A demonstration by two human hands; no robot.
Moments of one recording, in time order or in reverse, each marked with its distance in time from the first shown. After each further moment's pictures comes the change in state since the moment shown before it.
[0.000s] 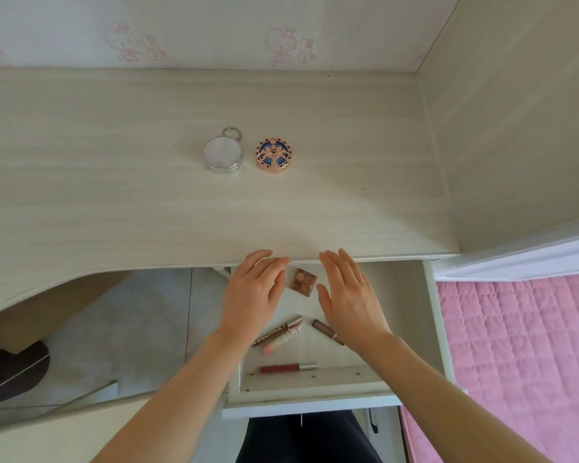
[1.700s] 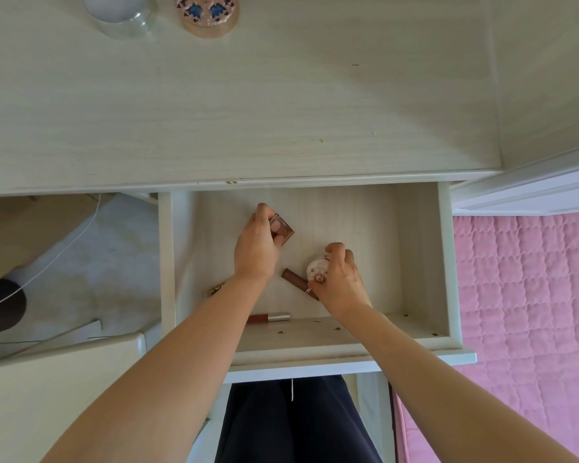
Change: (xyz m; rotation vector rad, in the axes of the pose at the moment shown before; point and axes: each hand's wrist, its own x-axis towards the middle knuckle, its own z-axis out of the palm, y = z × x) left_hand -0.036 -0.002 0.166 -0.085 -0.336 -0.639; right_hand -0.065 0.086 0.116 0.326 -0.421 0.583
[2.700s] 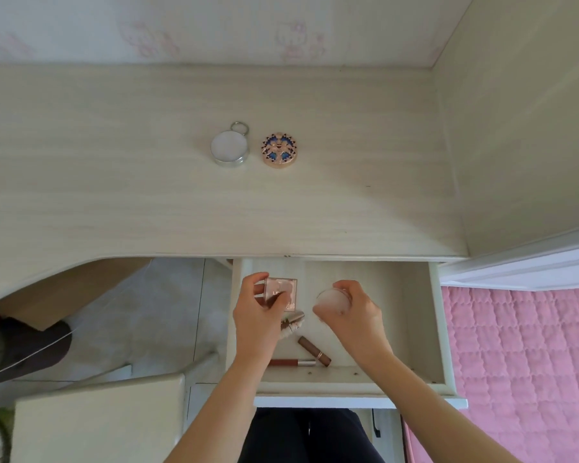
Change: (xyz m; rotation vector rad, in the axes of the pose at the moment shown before) left_hand -0.084 0.051 -0.142 -0.640 0.214 -0.239; right_hand -0.073 -0.114 -0.091 0.398 0.103 -0.014
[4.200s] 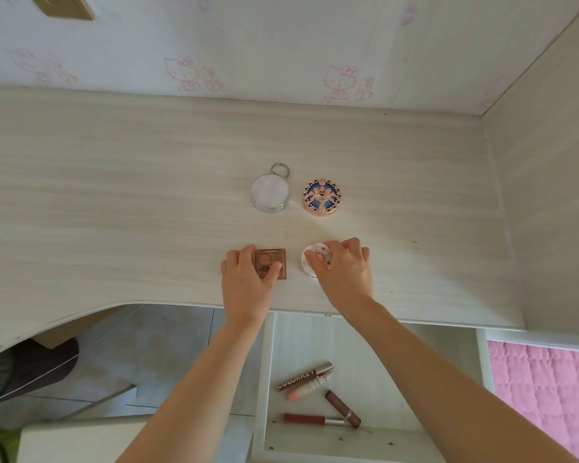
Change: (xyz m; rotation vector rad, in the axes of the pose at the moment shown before) left_hand 0.163 0.030 -0.045 0.520 0.146 0.191; right_hand 0.133 -0.126 0.062 -0.500 0.144 -0.254
